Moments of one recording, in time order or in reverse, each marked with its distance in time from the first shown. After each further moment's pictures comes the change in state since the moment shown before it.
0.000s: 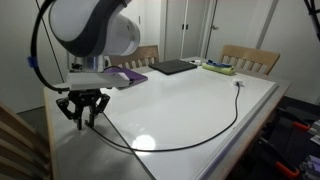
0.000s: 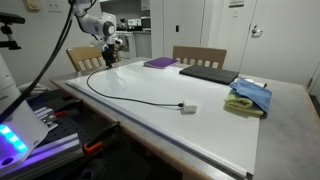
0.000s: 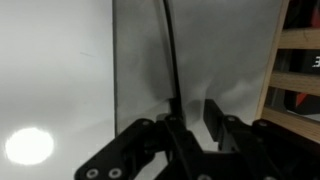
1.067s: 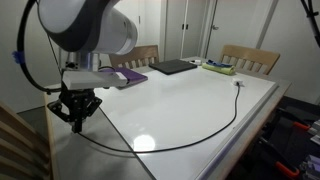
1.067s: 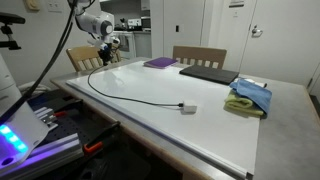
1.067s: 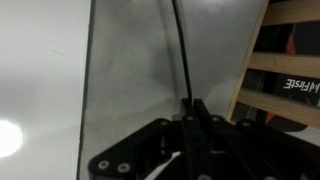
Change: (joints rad) arm -0.020 0.002 0.060 0.007 0.005 -0.004 -0.126
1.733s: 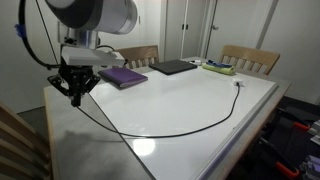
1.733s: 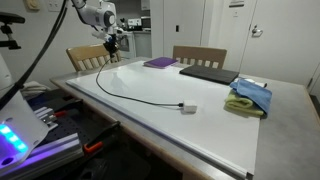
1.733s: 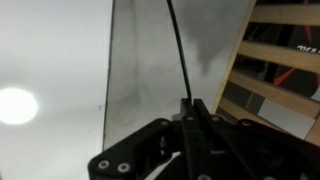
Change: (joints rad) arm 0.012 -0.070 -0.065 0.013 -0.061 0.025 0.042
